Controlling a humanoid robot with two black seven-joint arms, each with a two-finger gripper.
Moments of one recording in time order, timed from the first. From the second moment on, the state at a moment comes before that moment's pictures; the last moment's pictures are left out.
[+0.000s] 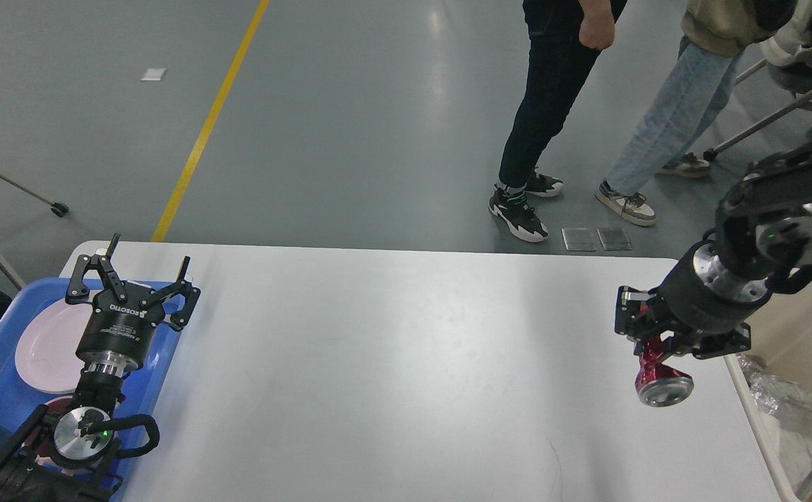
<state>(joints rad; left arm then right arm) -0.27 0.16 -1.42 -0.77 0.15 -0.61 -0.20 2.13 -0.37 -1.31 1.60 0.22 0.47 -0.27</state>
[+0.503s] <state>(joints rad) -0.27 0.16 -1.42 -0.77 0.15 -0.61 -0.20 2.28 -0.46 -1.53 1.68 0.23 0.47 -0.19</state>
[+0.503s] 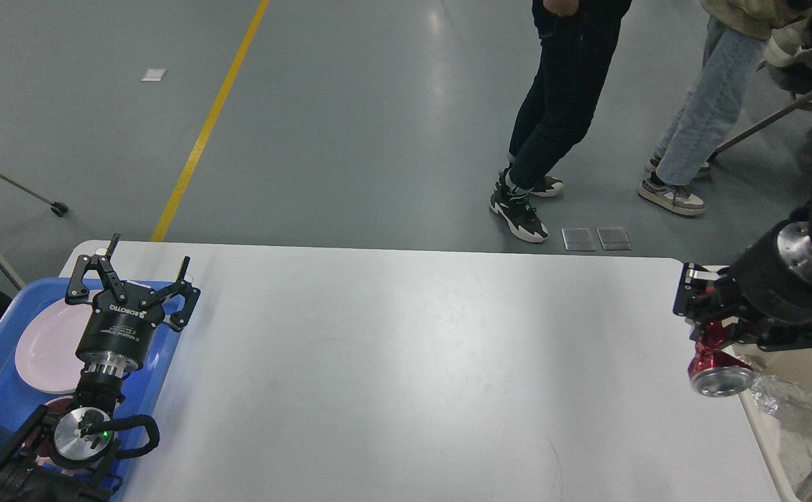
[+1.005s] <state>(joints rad) -0.27 0.16 -1.42 -0.77 0.15 -0.61 -0.20 1.53 -0.79 -1.30 0.95 0.14 0.42 -0.20</state>
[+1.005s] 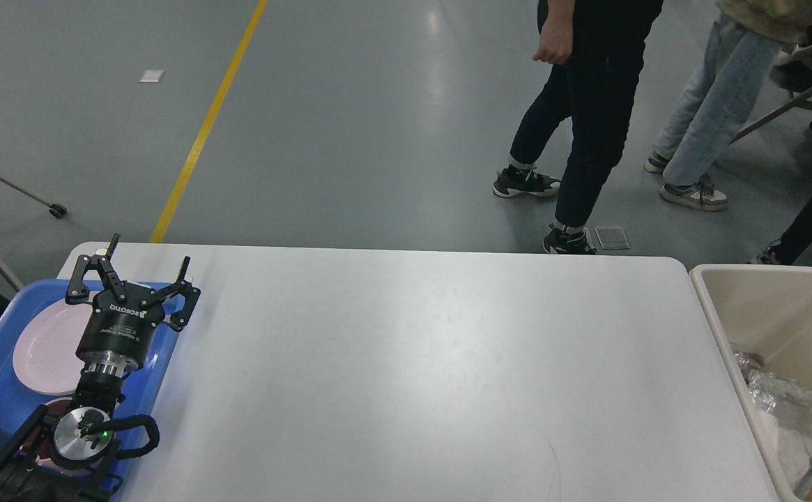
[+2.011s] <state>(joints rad) -0.27 0.16 -1.42 -0.77 0.15 -0.61 -0.20 0.49 -0.30 -0.82 -0.03 0.15 -0.04 -0.20</state>
